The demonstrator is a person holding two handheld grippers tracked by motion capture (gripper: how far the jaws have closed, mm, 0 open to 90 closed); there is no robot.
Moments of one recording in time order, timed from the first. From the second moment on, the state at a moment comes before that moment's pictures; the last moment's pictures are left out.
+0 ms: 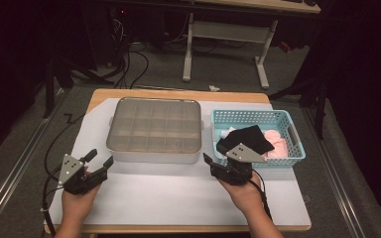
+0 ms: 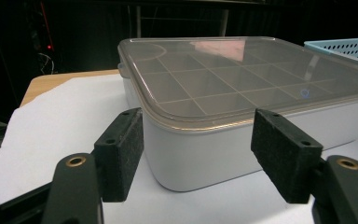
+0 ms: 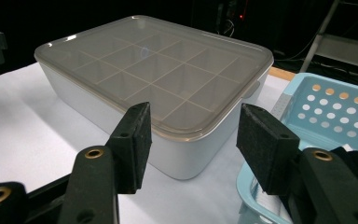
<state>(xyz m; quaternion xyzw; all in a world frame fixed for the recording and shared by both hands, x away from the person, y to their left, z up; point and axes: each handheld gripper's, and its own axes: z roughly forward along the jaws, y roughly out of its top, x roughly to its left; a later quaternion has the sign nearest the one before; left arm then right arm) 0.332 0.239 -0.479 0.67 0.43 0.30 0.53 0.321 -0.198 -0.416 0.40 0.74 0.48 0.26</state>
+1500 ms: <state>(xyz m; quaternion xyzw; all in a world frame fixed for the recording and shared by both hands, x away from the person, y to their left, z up) 0.337 0.239 -0.443 0.69 0.46 0.29 0.48 0.387 -0.183 -0.404 0.41 0.74 0.48 0.22</state>
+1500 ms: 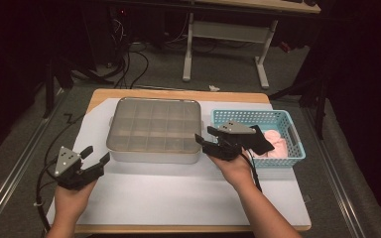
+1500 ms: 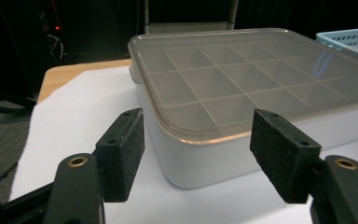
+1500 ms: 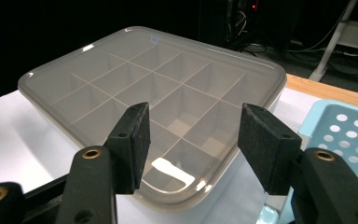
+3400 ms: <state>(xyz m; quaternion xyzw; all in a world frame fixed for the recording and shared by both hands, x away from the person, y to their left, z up) 0.485 0.220 -0.452 0.72 0.52 0.18 0.42 0.499 -0.168 -0.431 0.53 0.78 0.33 0.07</state>
